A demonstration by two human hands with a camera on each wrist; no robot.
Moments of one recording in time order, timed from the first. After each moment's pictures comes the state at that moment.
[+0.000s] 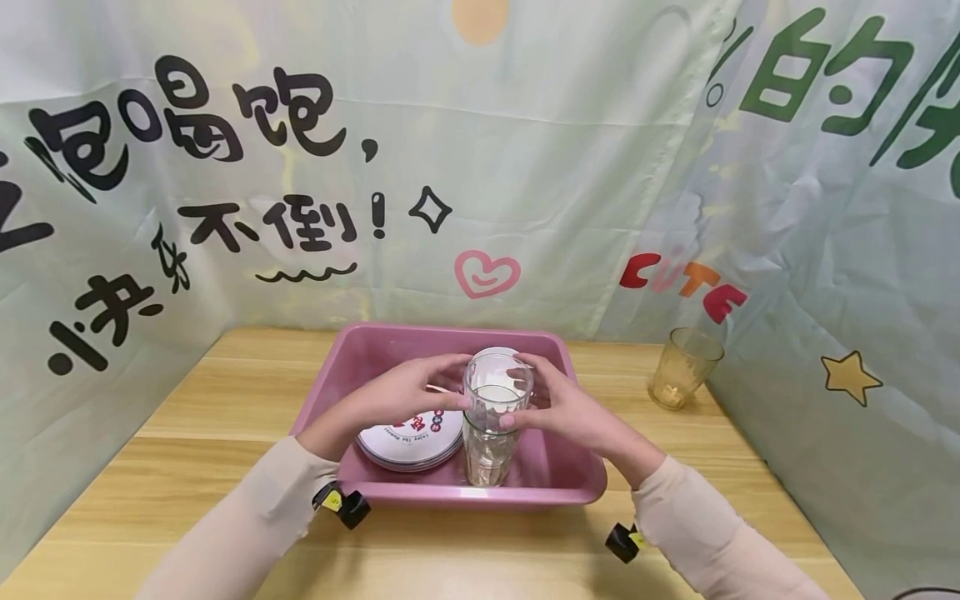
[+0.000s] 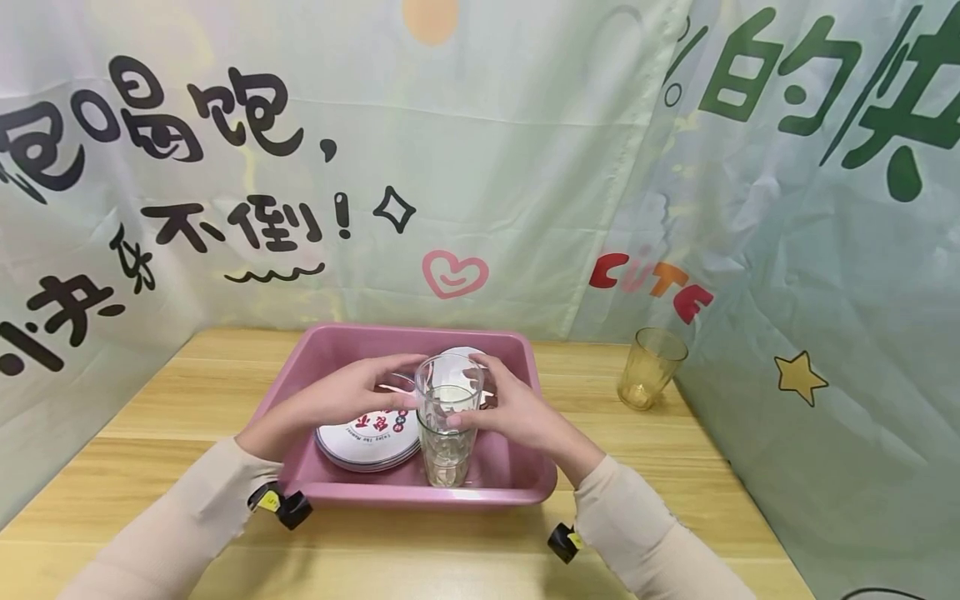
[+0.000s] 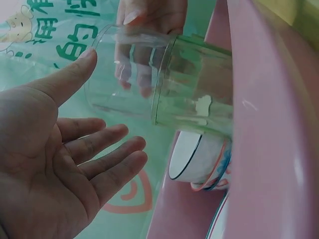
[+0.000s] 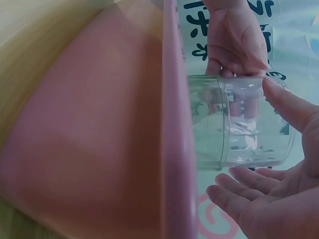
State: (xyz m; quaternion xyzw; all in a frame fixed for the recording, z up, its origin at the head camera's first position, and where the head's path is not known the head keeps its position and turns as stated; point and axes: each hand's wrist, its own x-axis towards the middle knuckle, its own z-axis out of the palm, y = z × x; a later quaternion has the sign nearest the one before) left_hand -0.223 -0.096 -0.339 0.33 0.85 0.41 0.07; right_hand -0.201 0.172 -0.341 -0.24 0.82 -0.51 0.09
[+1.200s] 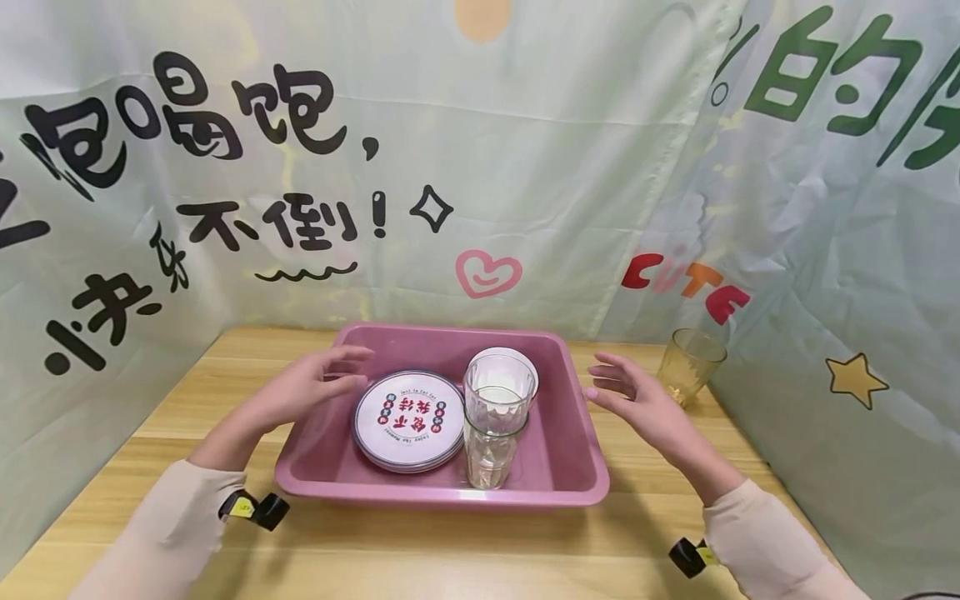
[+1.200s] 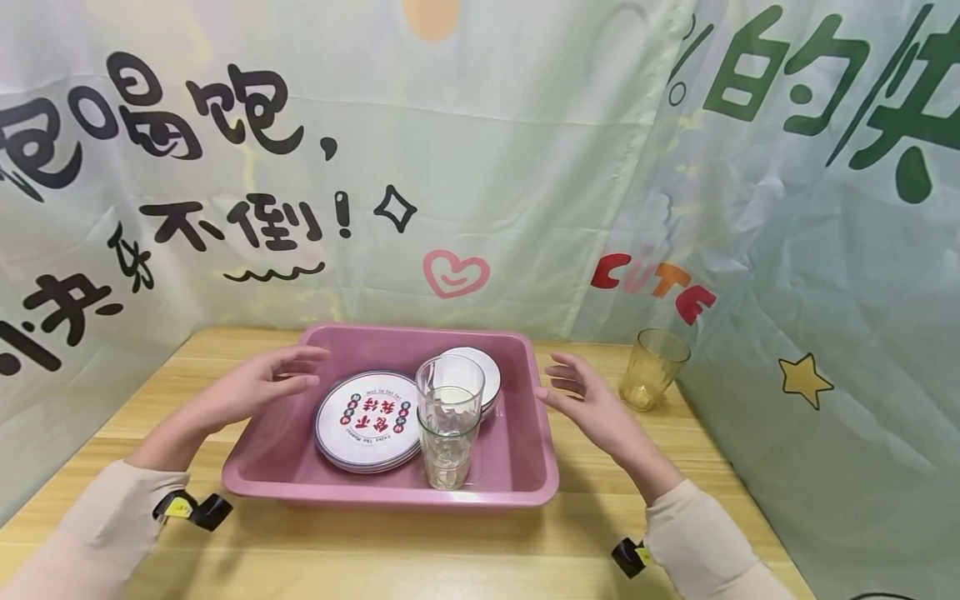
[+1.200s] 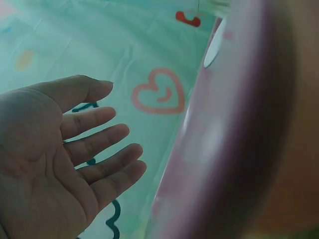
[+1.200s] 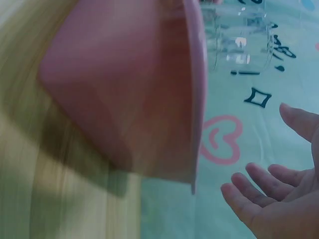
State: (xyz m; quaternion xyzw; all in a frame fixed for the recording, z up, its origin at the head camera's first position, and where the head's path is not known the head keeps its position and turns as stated) left_hand -0.220 -0.210 -0.352 0.22 0.88 0.42 0.01; right_hand -0.203 0.258 -0.347 -0.16 0.87 -0.47 -0.01
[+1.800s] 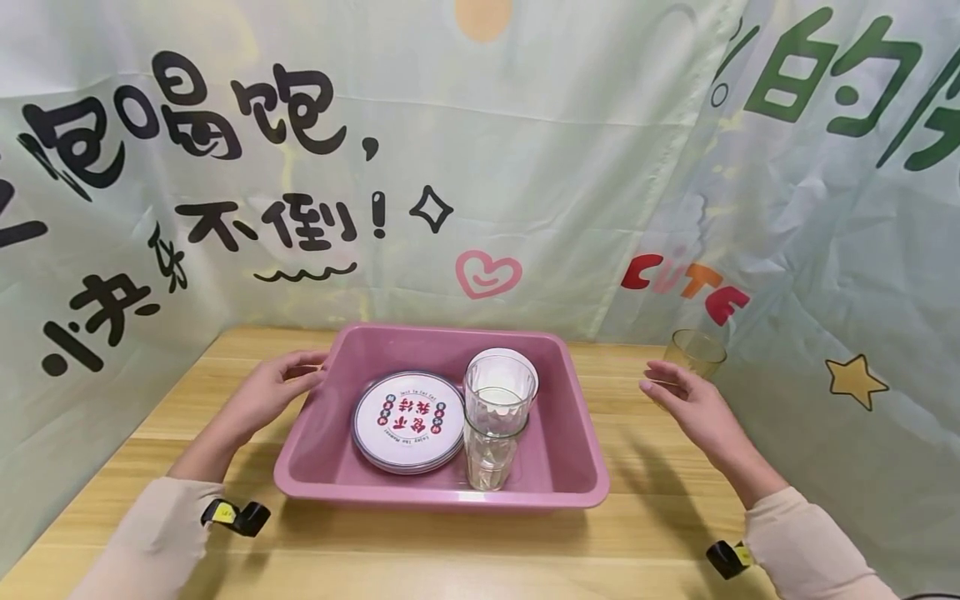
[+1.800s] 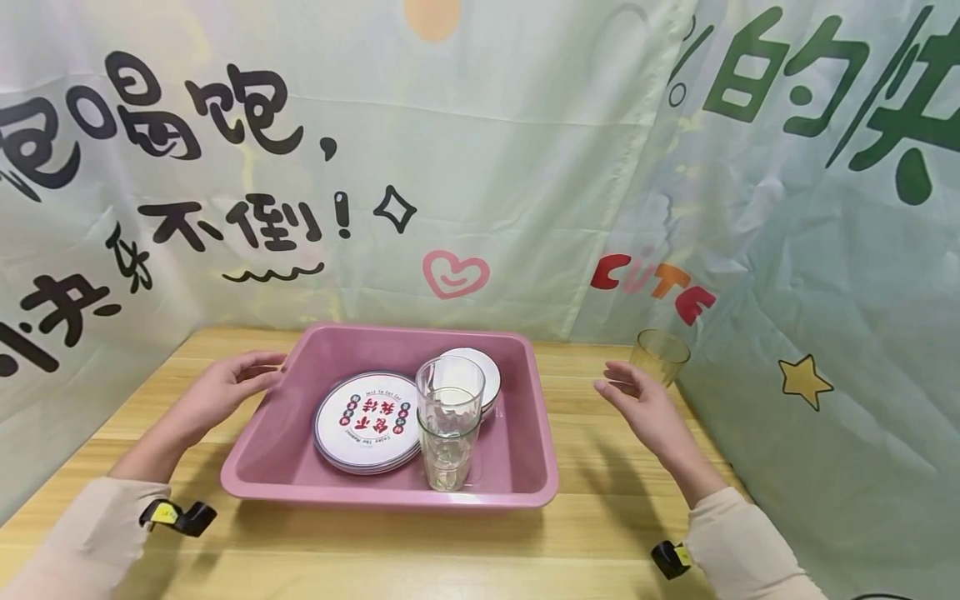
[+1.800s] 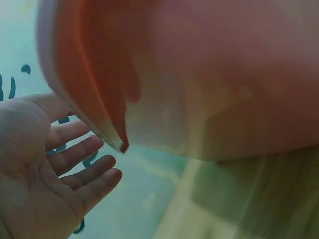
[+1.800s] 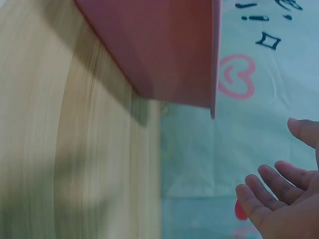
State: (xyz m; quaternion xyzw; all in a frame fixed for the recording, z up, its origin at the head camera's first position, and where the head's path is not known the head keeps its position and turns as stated) left_hand -0.233 -0.259 -0.390 0.13 0.88 0.45 -0.05; right_hand -0.206 0.319 -0.357 -0.08 0.91 -0.40 -0.06
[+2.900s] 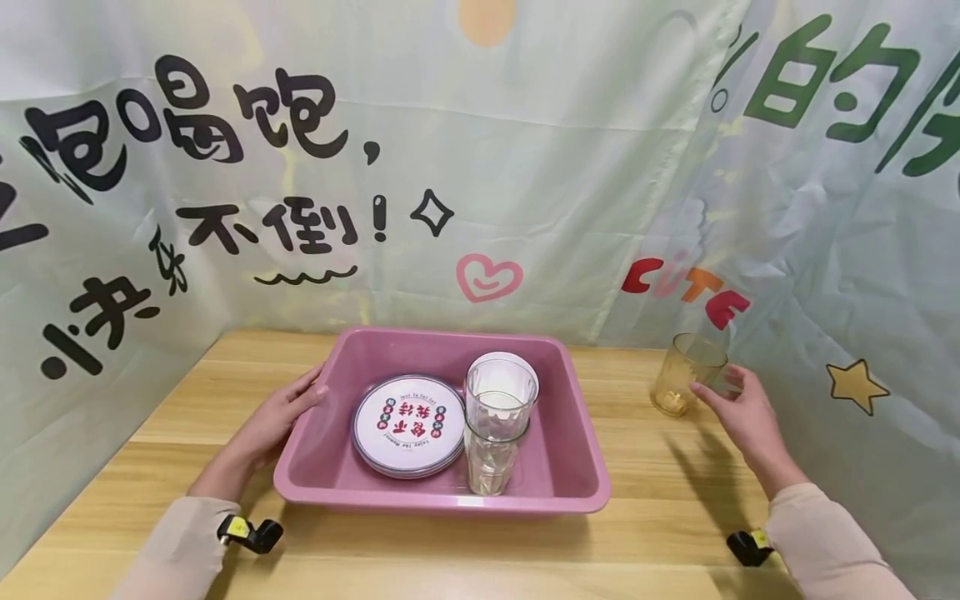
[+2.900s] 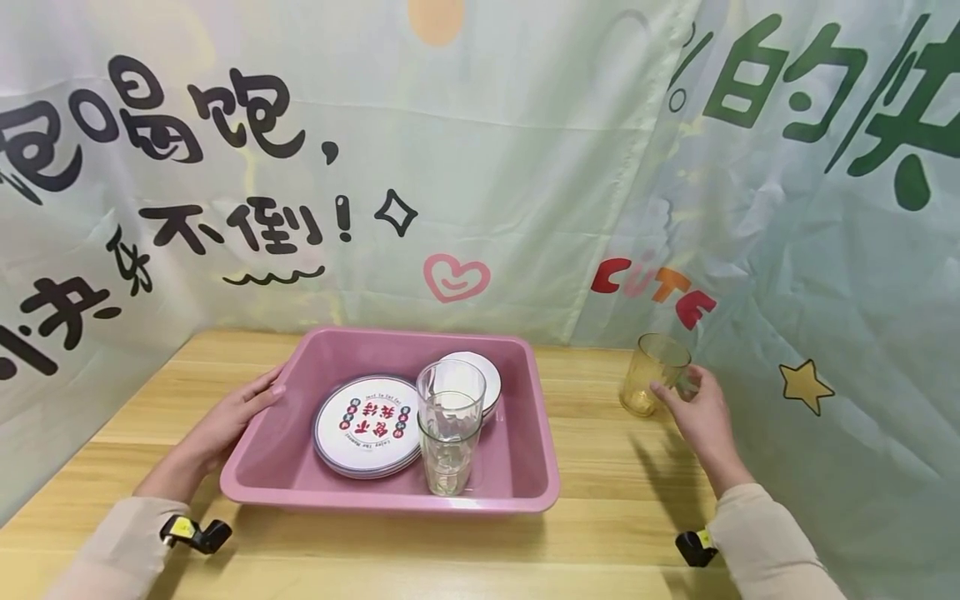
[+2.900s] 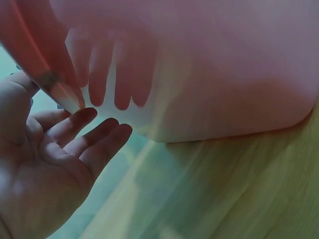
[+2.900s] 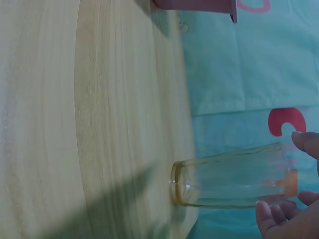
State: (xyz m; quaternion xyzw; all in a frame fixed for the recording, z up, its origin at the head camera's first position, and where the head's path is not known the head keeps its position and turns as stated) left_hand -0.242 -0.262 -0.447 0.11 0.73 0.67 0.06; right_hand -0.230 0.392 -0.384 0.07 0.90 -0.42 -0.12
